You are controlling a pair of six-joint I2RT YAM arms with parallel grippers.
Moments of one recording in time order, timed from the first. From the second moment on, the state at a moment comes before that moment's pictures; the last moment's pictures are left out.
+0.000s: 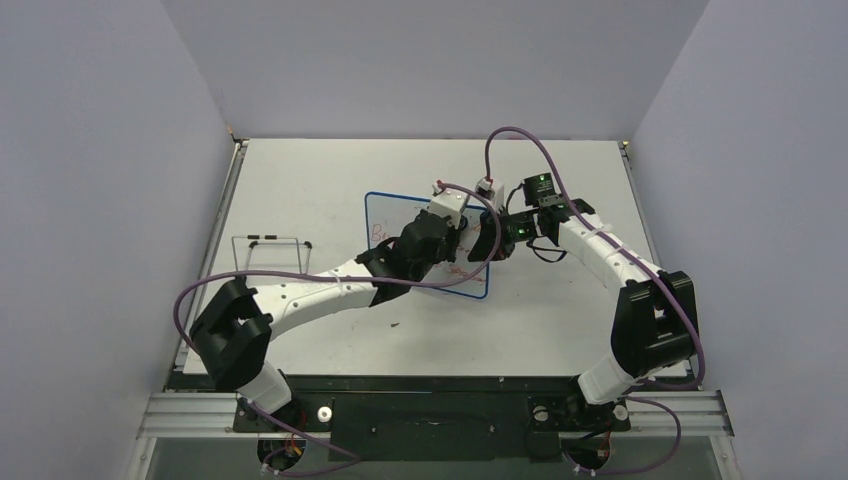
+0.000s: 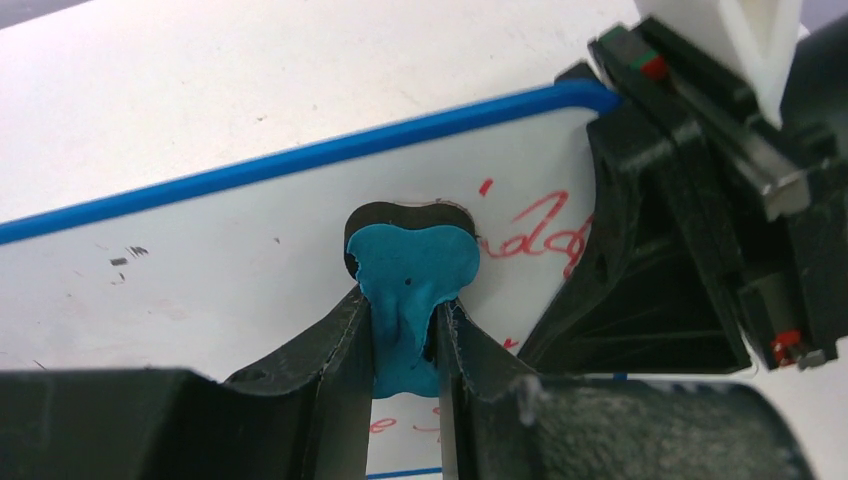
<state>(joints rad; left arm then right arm) -0.96 1.59 1.14 0.10 -0.43 -0.22 0.29 1.57 1.16 -0.59 -0.88 -0.29</state>
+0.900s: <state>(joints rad) -0.97 1.64 1.25 0.02 -0.42 -0.16 0.29 1.56 1.16 -0.59 -0.88 -0.29</state>
